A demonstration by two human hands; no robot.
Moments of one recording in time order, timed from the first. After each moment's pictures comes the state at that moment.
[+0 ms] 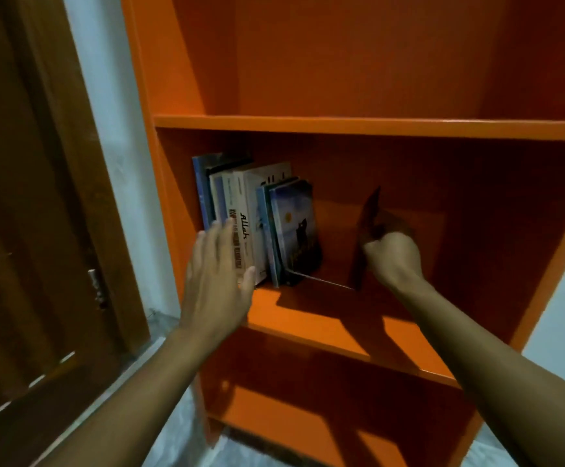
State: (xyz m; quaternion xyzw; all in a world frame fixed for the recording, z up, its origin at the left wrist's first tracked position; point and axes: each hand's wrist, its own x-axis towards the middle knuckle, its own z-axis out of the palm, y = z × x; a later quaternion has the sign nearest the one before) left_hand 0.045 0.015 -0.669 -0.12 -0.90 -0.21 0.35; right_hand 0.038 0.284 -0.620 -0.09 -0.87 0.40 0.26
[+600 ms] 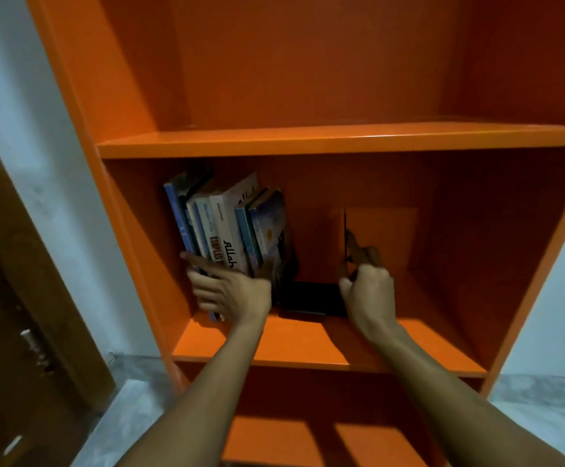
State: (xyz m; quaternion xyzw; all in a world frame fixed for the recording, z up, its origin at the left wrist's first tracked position) left_hand -0.043 0.092 -0.670 0.13 -0.81 -0.50 0.28; right_hand 0.032 0.242 -0.664 -0.19 -0.89 0.28 0.32
